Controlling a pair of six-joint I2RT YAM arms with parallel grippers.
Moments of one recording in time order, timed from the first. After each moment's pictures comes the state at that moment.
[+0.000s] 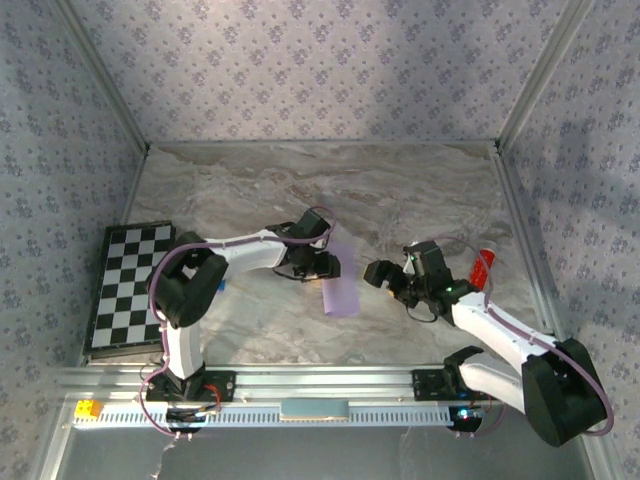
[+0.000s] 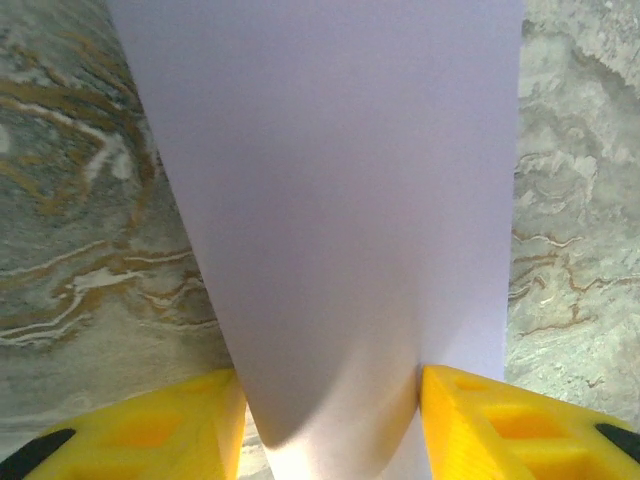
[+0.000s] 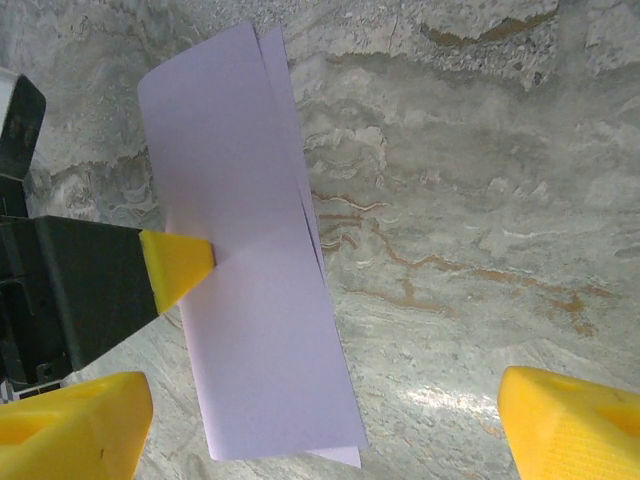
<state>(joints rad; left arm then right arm) -0.77 1.87 1.16 -0.43 0.28 -0.75 0.43 1.06 0.43 -0.19 -0.33 0.86</state>
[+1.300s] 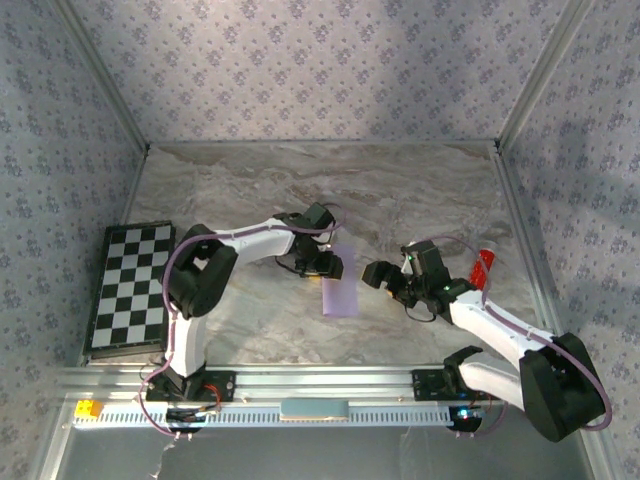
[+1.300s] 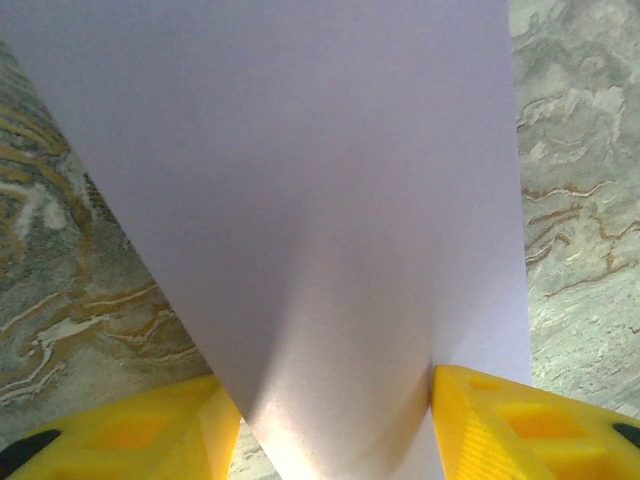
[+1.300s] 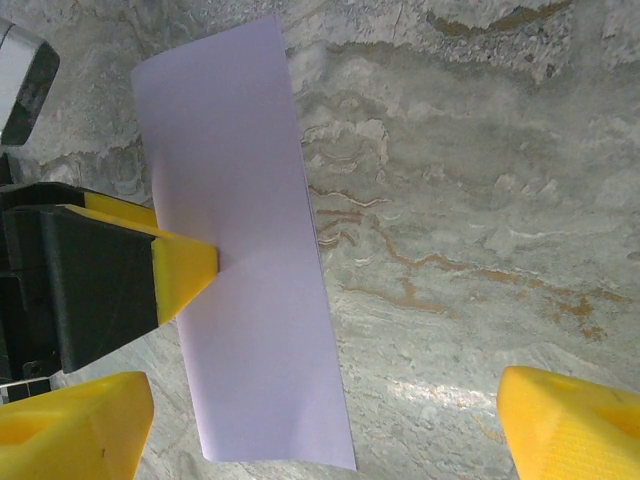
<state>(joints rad) -0.76 1.98 1.32 -0.63 0.34 -0.52 0.44 1.08 0.44 -0.18 -0.33 0.85</state>
